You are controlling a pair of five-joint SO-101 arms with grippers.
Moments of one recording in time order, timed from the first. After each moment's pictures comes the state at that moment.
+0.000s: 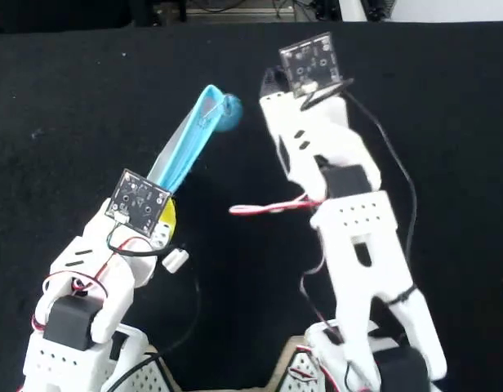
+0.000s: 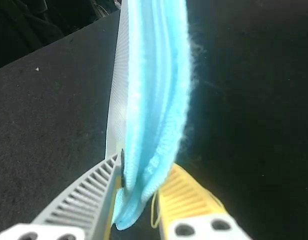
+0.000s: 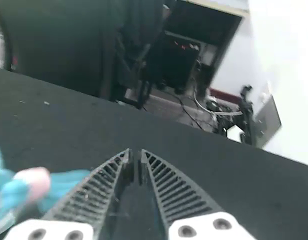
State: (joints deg) left arm 10.1 -85.0 62.4 60.3 -14.7; right arm -10.8 -26.2 32.0 21.6 12.9
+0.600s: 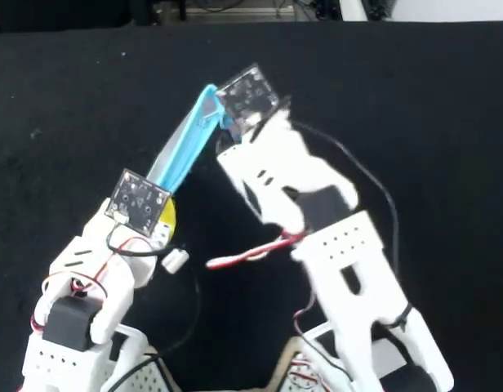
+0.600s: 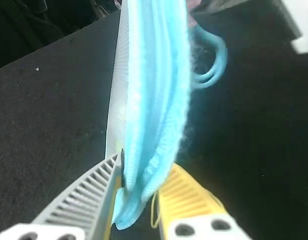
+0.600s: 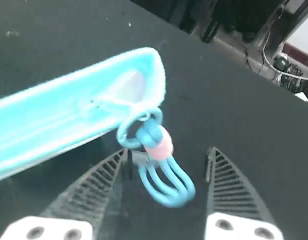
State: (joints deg) left arm 10.1 -85.0 62.4 60.5 -14.7; right arm -25.2 -34.1 33.9 44.3 13.2
